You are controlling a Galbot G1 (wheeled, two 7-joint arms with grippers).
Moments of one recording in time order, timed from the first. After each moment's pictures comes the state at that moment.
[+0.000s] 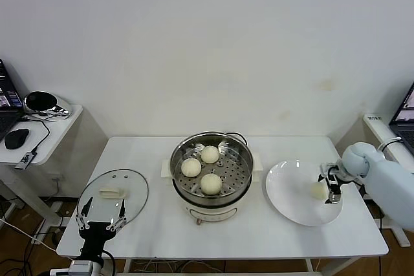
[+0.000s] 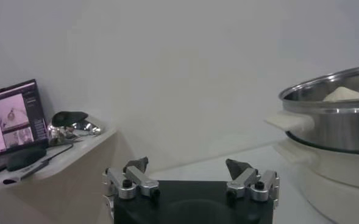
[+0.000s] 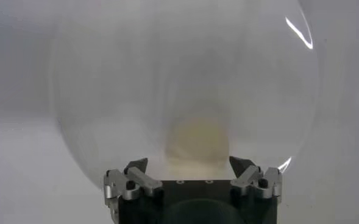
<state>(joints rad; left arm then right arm) 1.70 -1.28 -0.63 -2.06 -0.02 -0.02 -0.15 -0.24 0.70 -0.46 1.05 -0.39 -0.10 -1.09</state>
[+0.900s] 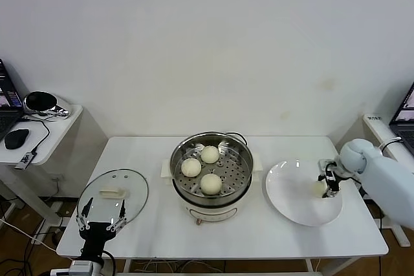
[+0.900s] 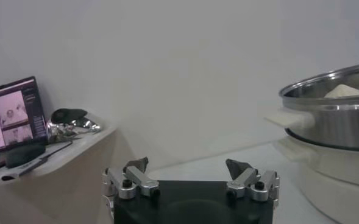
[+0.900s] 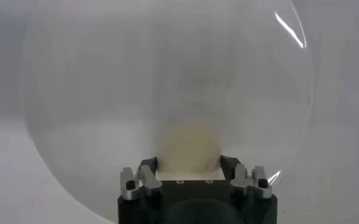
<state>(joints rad) 1.69 -1.28 -0.63 -2.05 -0.03 -0.02 -0.15 -0.18 0.70 -0.50 1.04 -0.36 -0.11 -1.13</state>
